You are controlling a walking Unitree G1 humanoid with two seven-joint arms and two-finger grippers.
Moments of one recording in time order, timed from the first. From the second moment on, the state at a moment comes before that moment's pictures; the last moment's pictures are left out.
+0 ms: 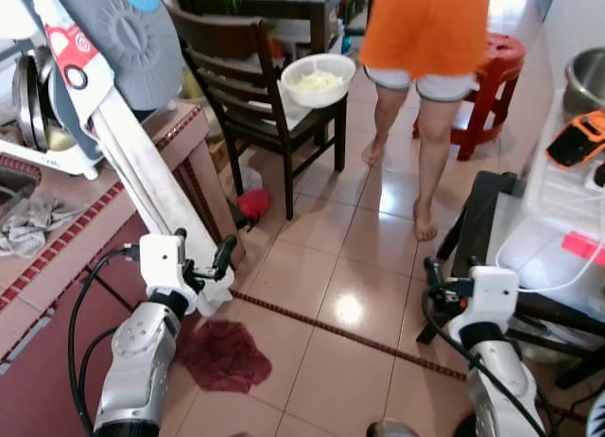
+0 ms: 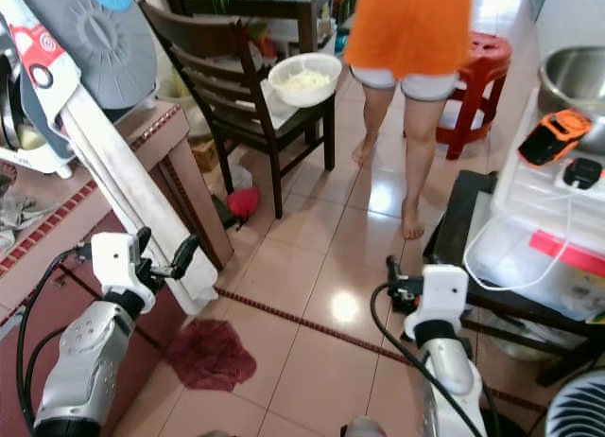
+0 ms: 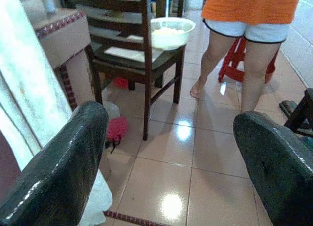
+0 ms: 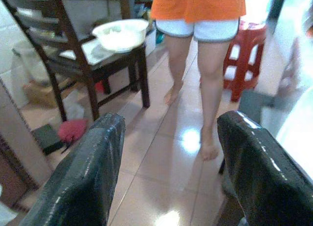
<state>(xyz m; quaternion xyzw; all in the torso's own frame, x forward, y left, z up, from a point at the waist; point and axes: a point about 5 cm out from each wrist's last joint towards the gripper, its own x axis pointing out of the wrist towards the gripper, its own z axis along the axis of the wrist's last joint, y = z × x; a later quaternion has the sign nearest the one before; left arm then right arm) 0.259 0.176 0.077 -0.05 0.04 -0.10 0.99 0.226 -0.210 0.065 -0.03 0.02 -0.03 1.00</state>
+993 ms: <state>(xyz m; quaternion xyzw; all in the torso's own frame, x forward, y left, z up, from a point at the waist) 0.271 0.170 0.117 -0.02 -0.01 -0.07 1.00 0.240 -0.186 0.115 -0.09 -0.04 0.00 0.99</state>
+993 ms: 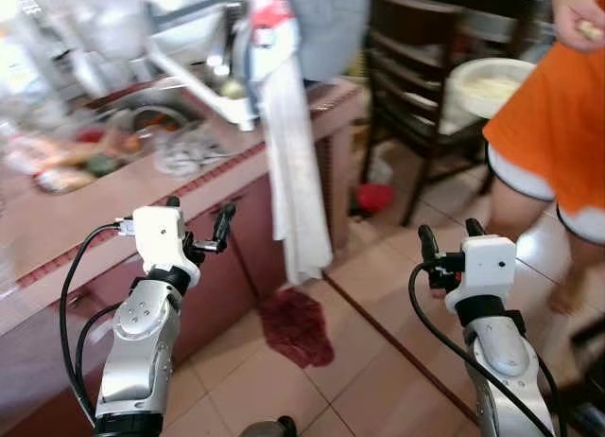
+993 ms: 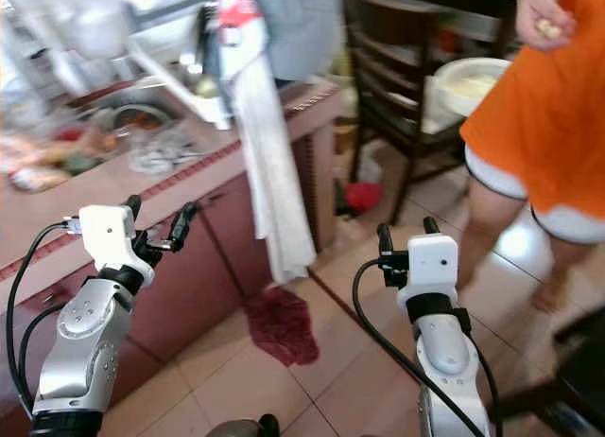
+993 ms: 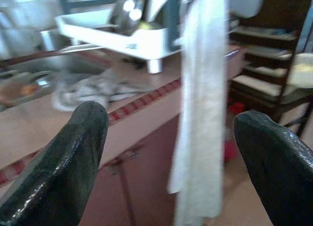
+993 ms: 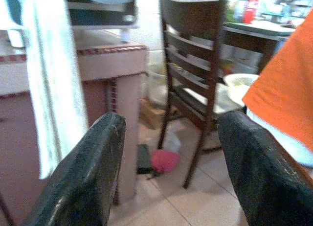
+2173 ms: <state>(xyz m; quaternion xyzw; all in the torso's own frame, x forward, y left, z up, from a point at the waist) 0.268 0.191 0.115 0.02 -0.01 0.02 1.00 0.254 -0.172 0.133 -0.09 -0.08 0.00 0.99</state>
